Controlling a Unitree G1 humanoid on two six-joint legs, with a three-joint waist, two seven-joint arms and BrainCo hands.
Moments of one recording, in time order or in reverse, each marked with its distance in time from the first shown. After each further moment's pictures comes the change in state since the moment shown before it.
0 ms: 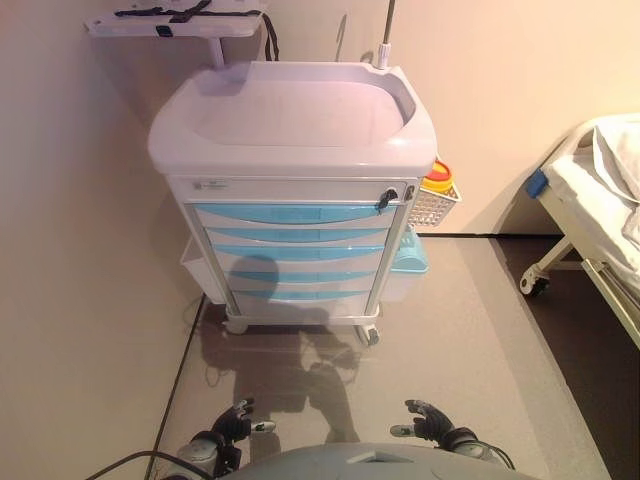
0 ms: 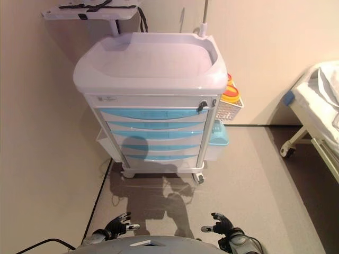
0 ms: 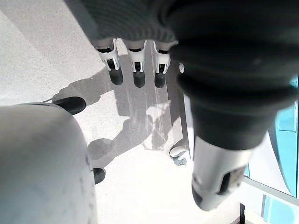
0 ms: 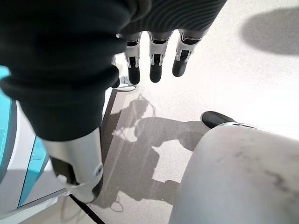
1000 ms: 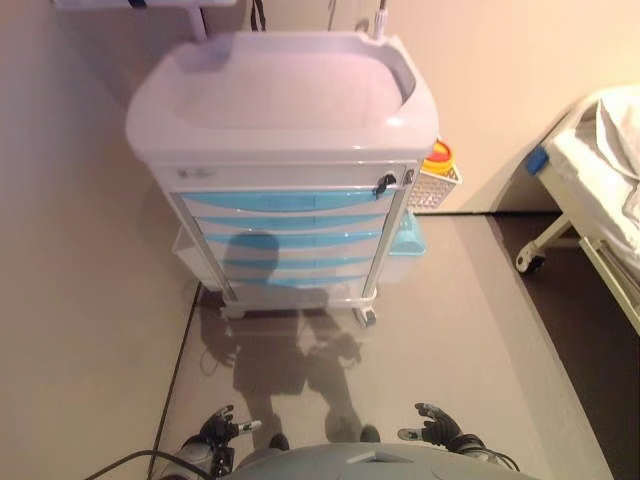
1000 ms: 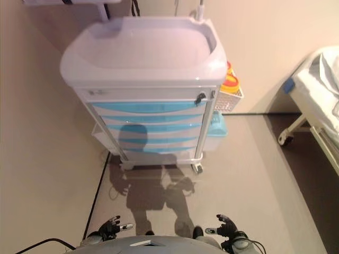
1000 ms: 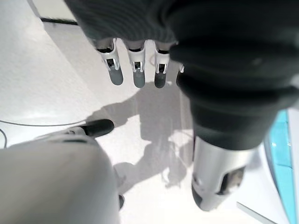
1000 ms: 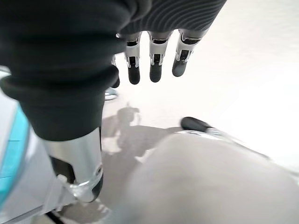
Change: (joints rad) left arm -0.045 0.003 0.045 0.030 -0.073 0.066 0.160; right arm 0.006 -0.021 -0.017 0.017 -0.007 -0.026 -0.079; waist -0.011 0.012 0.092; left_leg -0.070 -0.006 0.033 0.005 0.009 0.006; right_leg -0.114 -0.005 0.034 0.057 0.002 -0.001
